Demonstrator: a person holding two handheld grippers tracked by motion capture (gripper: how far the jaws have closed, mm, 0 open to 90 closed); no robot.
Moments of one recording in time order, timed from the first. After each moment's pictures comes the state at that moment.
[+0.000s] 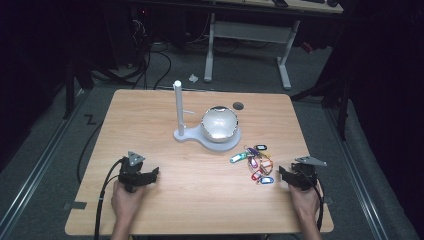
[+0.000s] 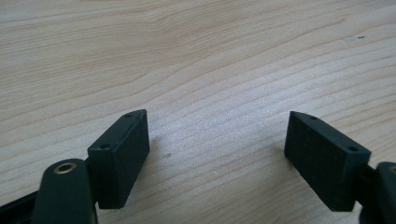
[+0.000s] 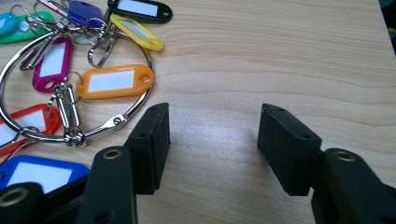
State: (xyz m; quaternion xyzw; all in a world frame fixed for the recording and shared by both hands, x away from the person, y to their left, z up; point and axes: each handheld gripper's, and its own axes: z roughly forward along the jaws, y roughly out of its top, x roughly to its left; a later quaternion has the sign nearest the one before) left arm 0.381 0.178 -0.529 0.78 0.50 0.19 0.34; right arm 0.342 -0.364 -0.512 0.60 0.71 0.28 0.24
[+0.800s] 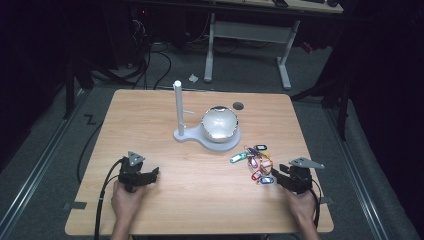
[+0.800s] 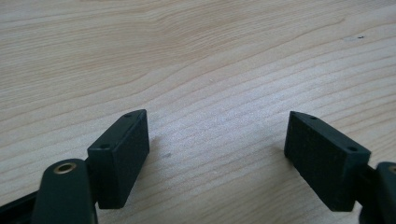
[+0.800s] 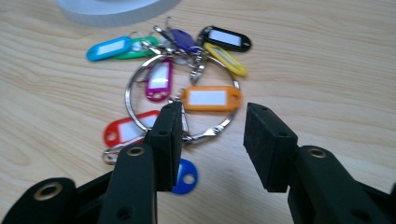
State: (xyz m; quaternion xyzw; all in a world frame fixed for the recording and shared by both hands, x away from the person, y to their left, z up) left arm 0.381 0.178 -0.529 0.78 0.50 0.19 0.34; right arm 0.327 -0.331 -0.488 0.54 0.74 0.33 0.21
